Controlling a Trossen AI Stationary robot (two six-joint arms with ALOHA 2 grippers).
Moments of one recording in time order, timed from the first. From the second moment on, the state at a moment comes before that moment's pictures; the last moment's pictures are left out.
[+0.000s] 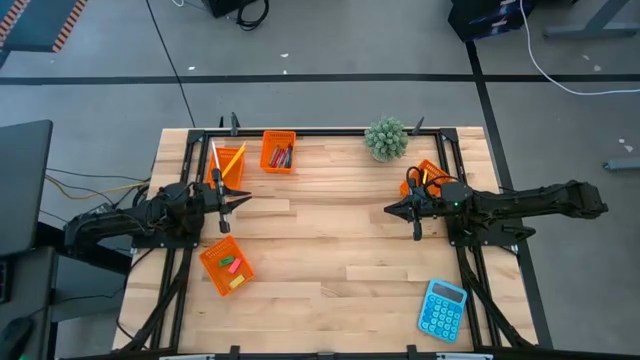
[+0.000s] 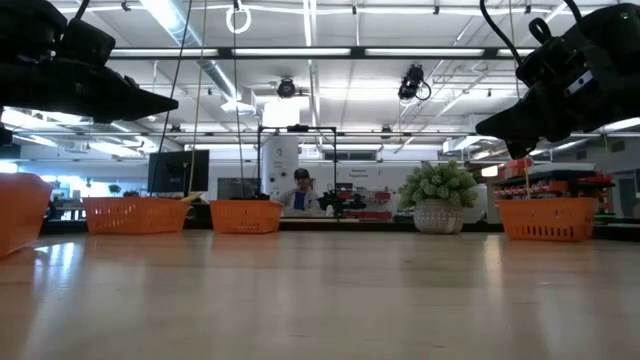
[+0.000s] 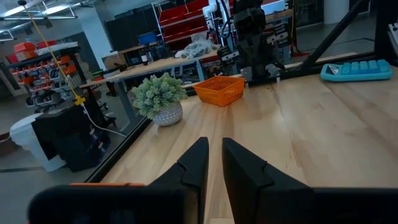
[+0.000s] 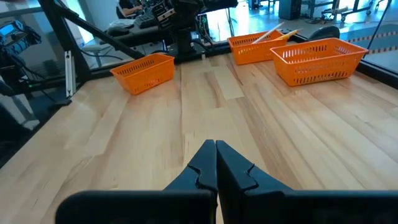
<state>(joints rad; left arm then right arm) 0.21 0.08 0.01 0.05 -0.03 0.25 -0.10 0.55 0.02 0.35 -0.06 0.16</state>
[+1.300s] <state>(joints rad) 0.12 0.08 0.01 0.05 -0.03 0.25 -0.10 0.55 0.02 0.35 -0.06 0.16</state>
